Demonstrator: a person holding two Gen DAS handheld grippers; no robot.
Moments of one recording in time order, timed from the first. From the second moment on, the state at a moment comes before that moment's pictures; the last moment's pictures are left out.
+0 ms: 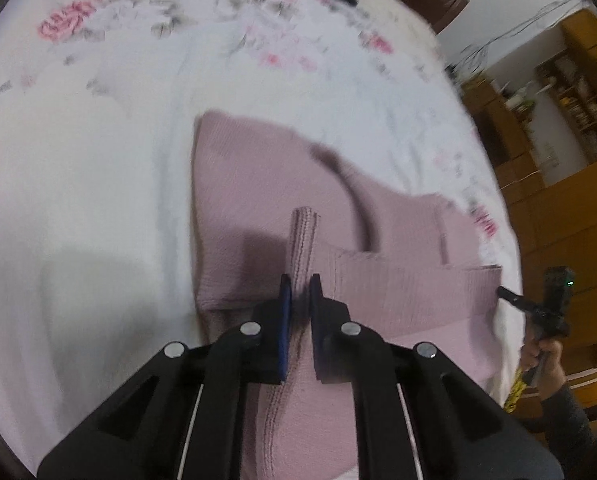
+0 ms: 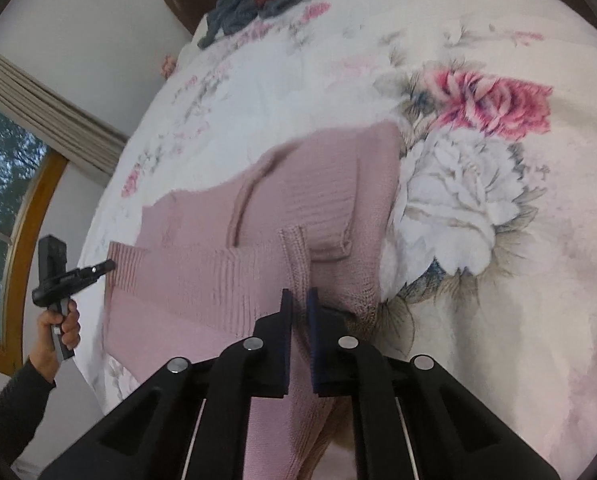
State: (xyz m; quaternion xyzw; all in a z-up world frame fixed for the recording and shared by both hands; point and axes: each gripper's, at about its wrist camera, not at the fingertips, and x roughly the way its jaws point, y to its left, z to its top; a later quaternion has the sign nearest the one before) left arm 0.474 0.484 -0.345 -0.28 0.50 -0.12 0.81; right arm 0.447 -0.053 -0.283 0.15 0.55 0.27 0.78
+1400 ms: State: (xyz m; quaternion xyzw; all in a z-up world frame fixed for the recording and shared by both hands) left arm 0.653 0.526 -0.405 -0.31 0.54 -0.01 0.78; right arm 0.630 -0.023 -0.339 0.10 0.59 0.13 0.79
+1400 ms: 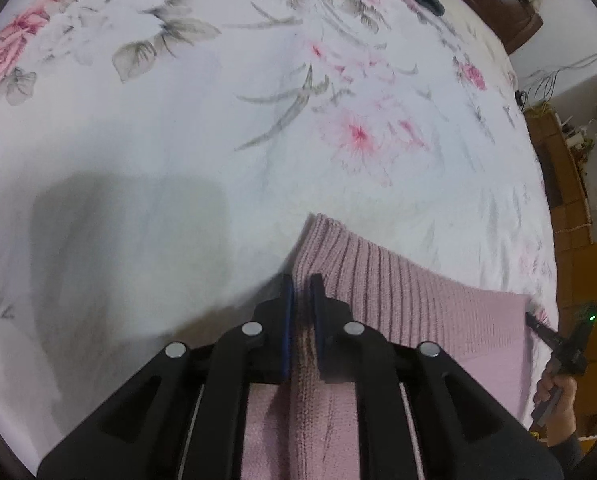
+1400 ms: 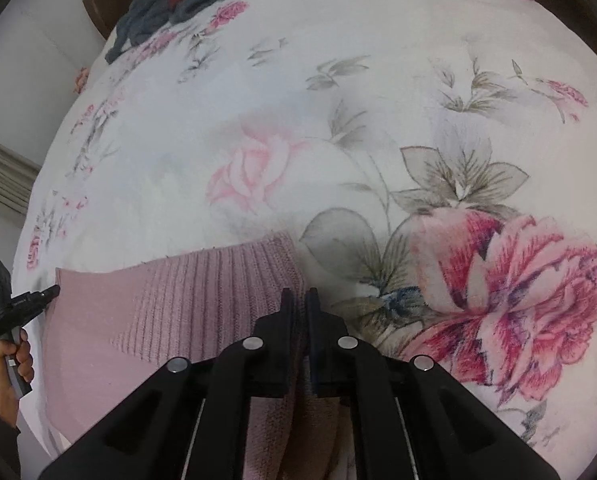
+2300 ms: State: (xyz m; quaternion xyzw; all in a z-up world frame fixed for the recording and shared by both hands) left arm 0.577 0.494 -0.410 -0.31 0.57 -0.11 0.76; right arm 0.549 -0.032 -0.338 0.21 0.60 0.20 0.74
